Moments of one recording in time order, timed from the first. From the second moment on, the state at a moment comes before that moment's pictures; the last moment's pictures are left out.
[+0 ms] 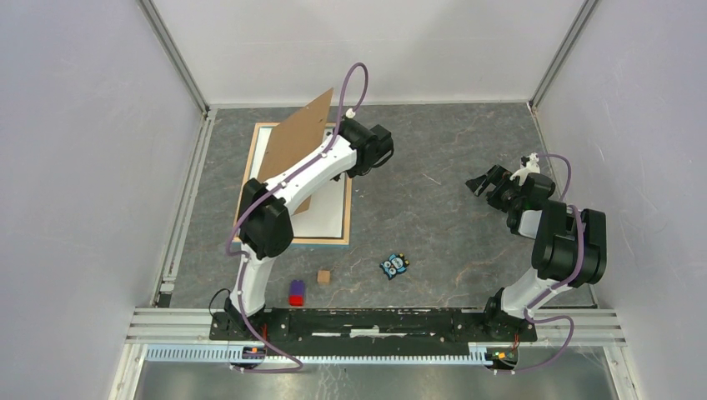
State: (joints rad) left arm -0.76 2.10 2.04 -1.55 -1.00 -0.44; right arm -0.31 1.66 0.55 0.59 -0.52 0.43
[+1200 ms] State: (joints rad) left arm -0.72 2.19 2.00 -1.54 -1.05 -0.52; right arm -0.31 1.67 0.55 0.61 -0.54 0.44
